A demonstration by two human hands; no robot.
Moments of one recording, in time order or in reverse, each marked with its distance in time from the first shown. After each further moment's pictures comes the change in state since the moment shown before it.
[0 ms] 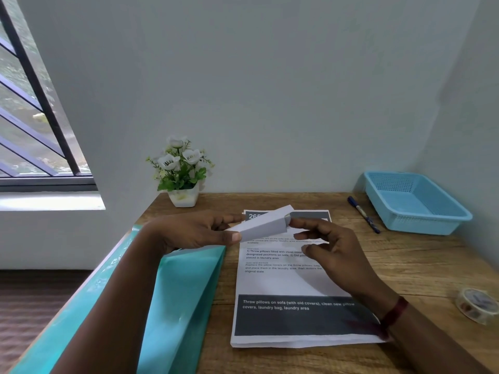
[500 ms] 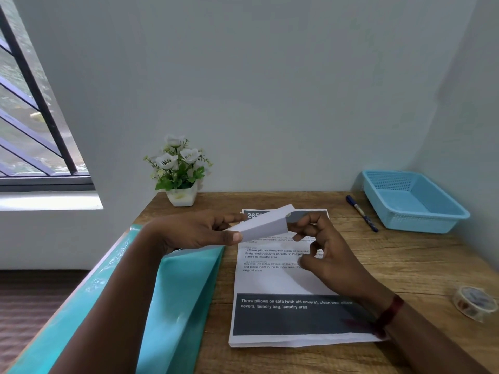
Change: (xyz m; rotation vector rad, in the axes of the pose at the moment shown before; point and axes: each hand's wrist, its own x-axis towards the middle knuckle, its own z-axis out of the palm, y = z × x) left_hand 0.005 -0.001 0.003 -0.038 0.019 0.013; right_hand 0.001 0.010 0.003 -0.093 -0.115 -0.039
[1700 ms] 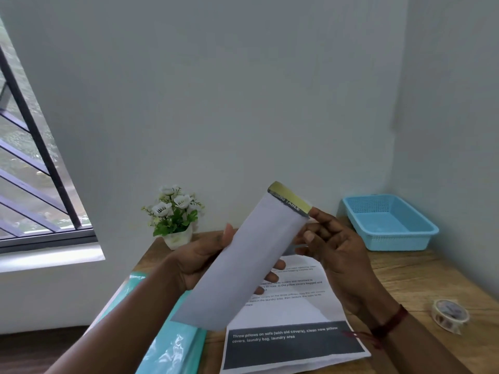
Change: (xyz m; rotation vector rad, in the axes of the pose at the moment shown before) left_hand 0.005 0.063 0.020 -1.147 -0.460 0.425; right_hand -0.004 -0.054 -0.031 0.656 0.280 -0.149
